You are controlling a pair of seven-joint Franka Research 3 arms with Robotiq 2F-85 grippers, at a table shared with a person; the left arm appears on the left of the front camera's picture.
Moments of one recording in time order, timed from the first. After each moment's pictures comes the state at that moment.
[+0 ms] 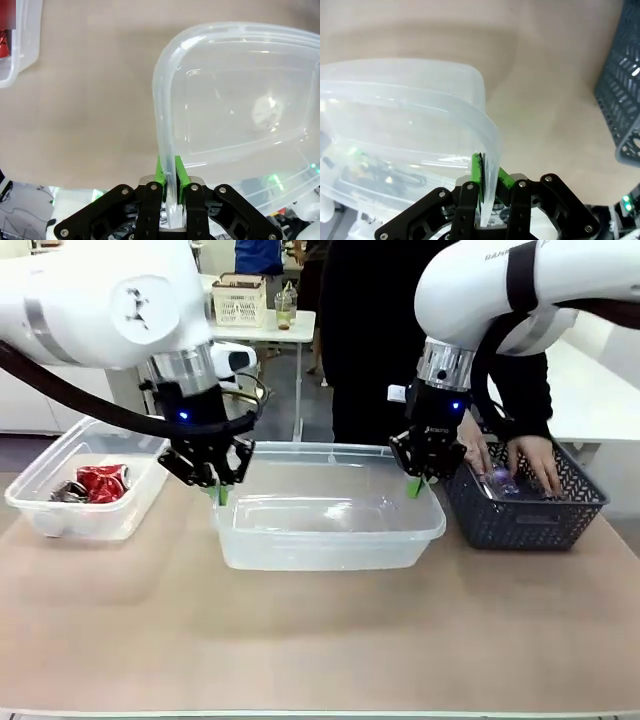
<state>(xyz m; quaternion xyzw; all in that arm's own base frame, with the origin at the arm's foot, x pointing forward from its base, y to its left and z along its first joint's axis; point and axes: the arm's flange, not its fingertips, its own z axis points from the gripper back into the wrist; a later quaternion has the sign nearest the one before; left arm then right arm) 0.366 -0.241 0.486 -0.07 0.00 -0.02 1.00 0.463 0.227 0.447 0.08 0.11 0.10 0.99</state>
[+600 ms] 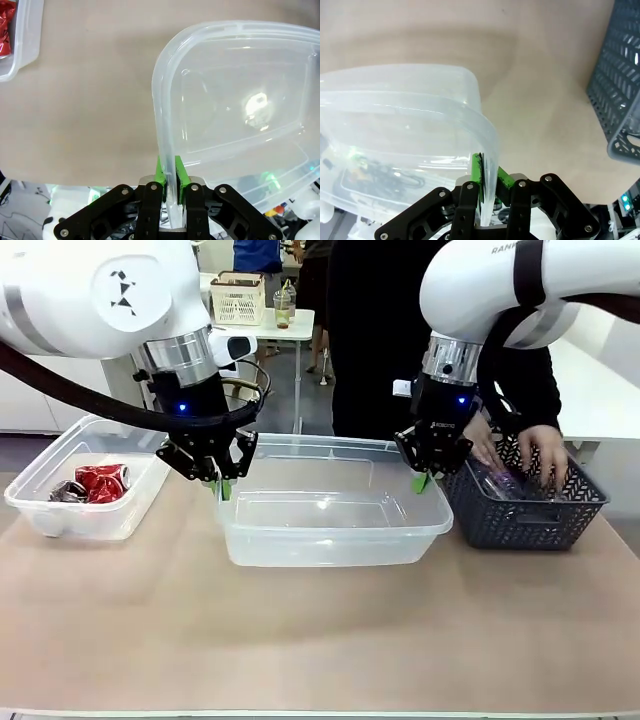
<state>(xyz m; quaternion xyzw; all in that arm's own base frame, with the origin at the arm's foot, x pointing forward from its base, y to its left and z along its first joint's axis) 0.352 -0.249 0.500 -0.08 -0.02 -0.02 1.00 0.463 0.222 0.454 0.07 0.11 0.10 0.99</state>
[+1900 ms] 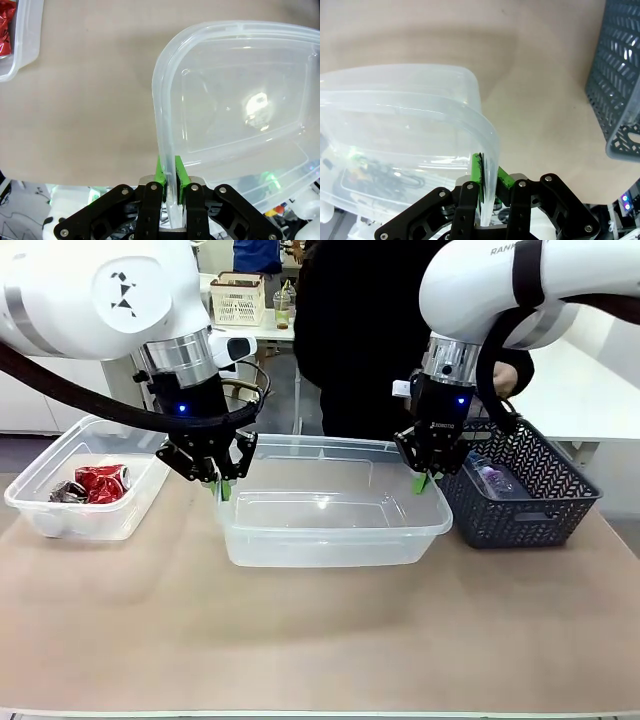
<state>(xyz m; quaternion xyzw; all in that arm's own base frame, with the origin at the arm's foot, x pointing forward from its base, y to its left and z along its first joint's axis) 0.352 -0.249 0.500 -0.08 -0.02 -0.02 1.00 0.463 0.222 0.454 0.07 0.11 0.10 0.99</state>
